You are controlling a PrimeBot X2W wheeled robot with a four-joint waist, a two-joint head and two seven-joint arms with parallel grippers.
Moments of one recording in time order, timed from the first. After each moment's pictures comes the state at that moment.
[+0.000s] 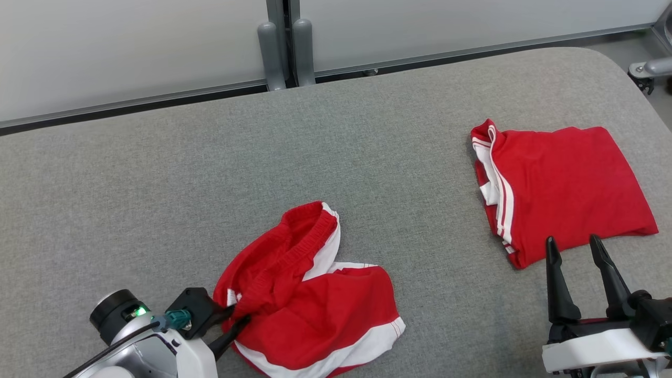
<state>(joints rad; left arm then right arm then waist) -0.26 0.69 -0.77 -0.05 -0.53 -0.11 0.28 0.00 -0.05 -0.02 0.08 0.18 0.13 -0.26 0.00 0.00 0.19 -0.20</state>
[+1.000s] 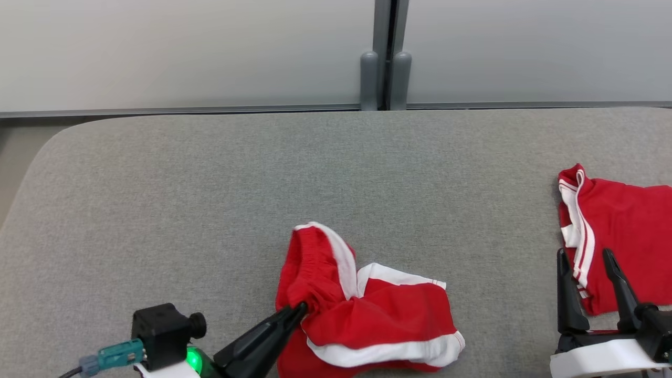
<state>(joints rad) -0.04 0.62 -0.66 -0.47 -0.94 0.03 0.08 0.04 -0.05 -0.05 0.09 0.15 0.13 -0.26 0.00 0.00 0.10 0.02</state>
